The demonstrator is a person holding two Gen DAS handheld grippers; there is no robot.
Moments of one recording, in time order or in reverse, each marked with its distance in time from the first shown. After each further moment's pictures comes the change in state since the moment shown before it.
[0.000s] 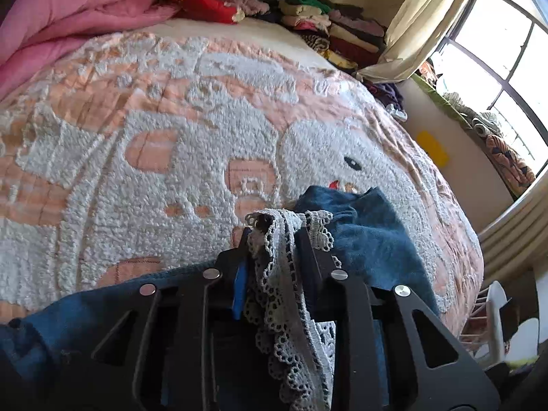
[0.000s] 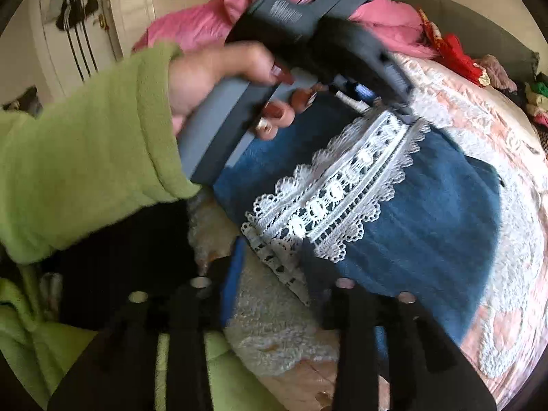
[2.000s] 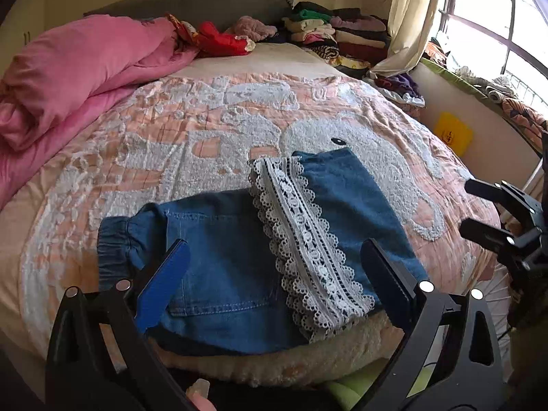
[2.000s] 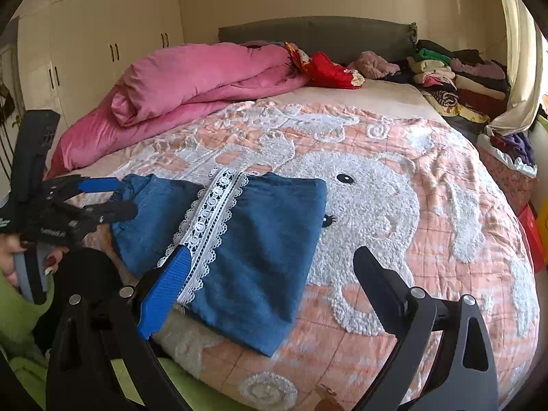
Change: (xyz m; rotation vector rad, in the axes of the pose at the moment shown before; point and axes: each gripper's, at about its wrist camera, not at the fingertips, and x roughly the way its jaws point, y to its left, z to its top) left arm -0.121 -0.063 -0.068 0.131 -0.047 0.235; right arm -0.109 -0.091 -0.010 0.336 -0.219 -0.313
